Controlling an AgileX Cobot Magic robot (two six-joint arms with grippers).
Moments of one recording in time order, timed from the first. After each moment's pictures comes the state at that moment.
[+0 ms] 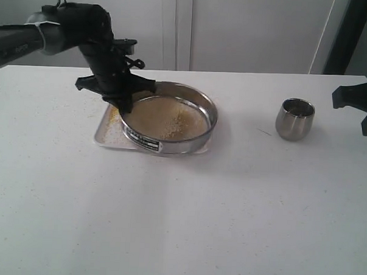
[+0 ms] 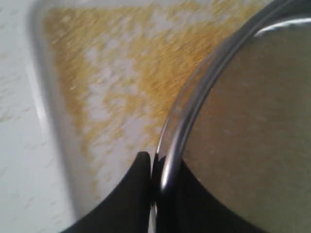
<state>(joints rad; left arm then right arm) -0.36 2.34 -2.15 -0.07 1.10 -0.18 0.06 1.29 -1.06 0.00 0.91 0.11</state>
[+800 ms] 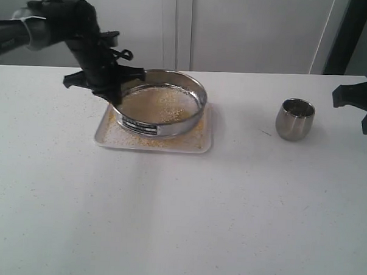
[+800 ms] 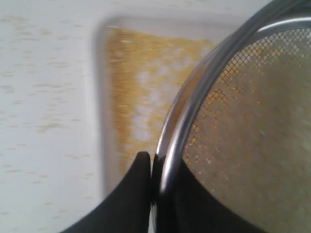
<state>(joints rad) -0.31 2.33 -2.15 -0.11 1.04 -0.27 0.06 1.29 -1.06 0.00 0.90 0.11</state>
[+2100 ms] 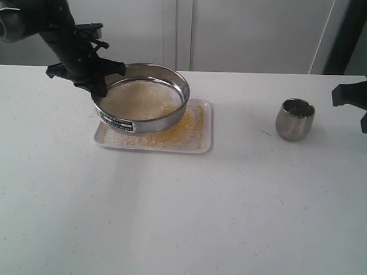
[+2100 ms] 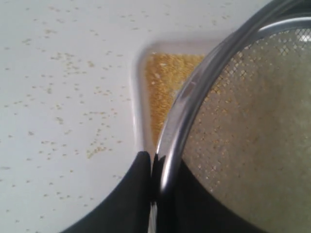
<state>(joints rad) -0.24 2.32 -2.15 -0.20 1.03 -0.03 0.06 1.29 -1.06 0.00 0.89 0.11</state>
